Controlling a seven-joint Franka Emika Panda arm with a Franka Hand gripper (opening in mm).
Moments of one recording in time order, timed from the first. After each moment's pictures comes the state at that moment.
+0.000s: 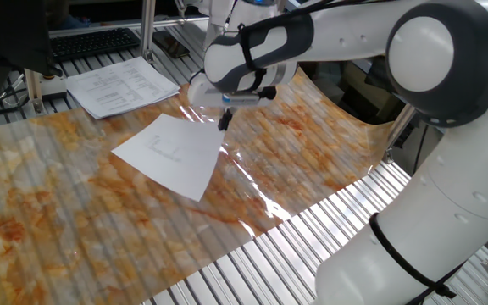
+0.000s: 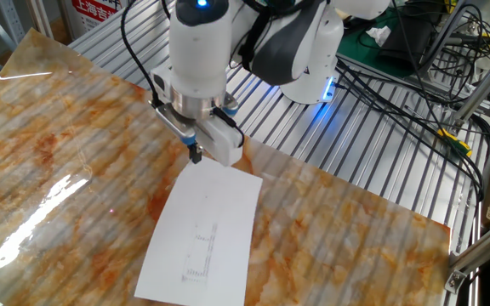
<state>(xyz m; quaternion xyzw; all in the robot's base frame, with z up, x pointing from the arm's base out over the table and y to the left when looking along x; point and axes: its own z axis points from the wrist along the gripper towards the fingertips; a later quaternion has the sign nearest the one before) 0.507 -0.050 0.210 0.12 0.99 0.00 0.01</state>
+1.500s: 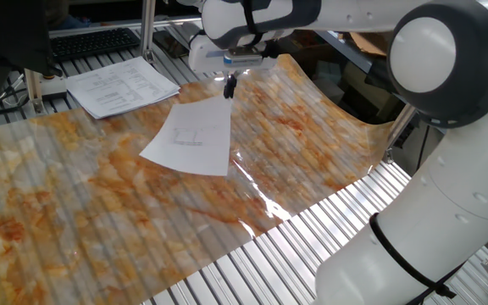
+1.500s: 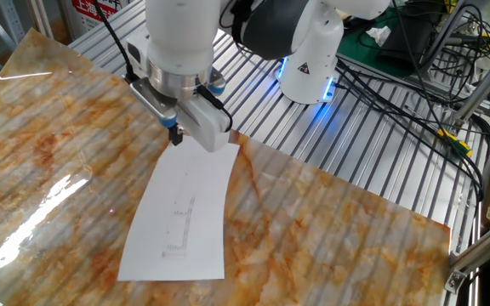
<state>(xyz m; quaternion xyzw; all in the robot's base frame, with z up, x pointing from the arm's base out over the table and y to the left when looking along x) 0.541 -0.065 0.285 0.11 0.99 -0.05 0.00</state>
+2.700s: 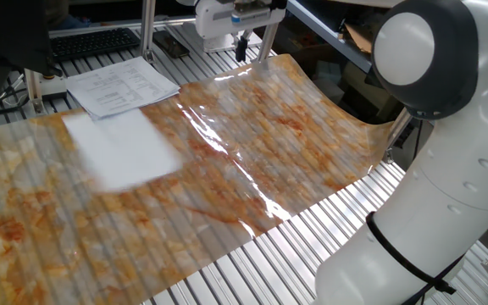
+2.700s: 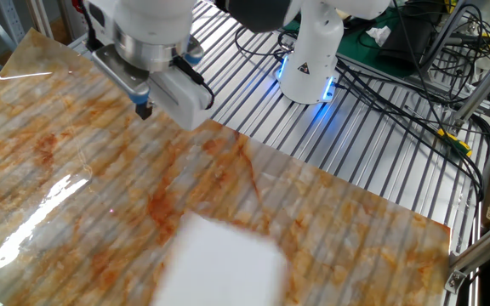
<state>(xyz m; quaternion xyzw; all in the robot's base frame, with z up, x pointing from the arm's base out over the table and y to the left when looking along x) 0.575 -0.095 0.360 0.07 0.99 -0.12 -0.01</state>
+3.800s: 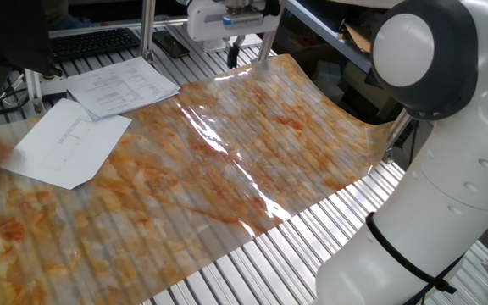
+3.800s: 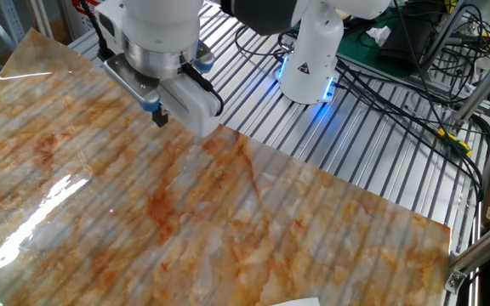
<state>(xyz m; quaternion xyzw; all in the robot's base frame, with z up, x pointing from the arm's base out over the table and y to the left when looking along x) 0.569 -0.072 0.351 0.09 0.99 -0.08 -0.03</state>
